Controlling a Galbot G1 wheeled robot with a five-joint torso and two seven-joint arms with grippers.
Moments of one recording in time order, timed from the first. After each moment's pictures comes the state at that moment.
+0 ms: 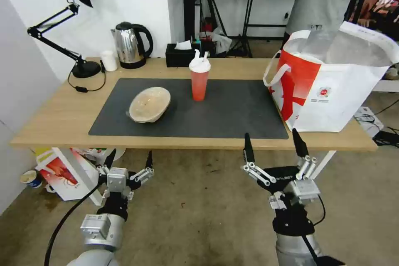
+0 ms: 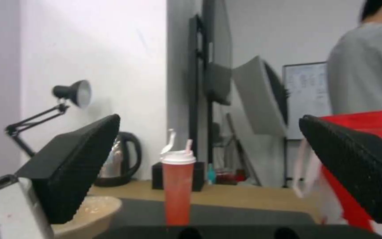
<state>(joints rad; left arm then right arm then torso) 1.80 -1.50 -0.55 -2.30 0.00 0.00 0.00 -1.64 0.99 0.14 2.41 0.02 0.34 0.47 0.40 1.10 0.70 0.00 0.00</state>
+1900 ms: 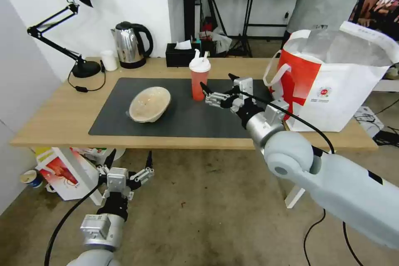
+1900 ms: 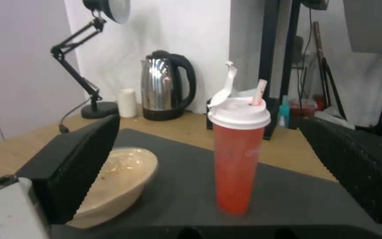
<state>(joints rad) 1.80 -1.50 -0.55 -2.30 0.00 0.00 0.00 -0.49 0.76 -0.36 2.06 0.94 -0.08 0.46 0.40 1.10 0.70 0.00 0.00</state>
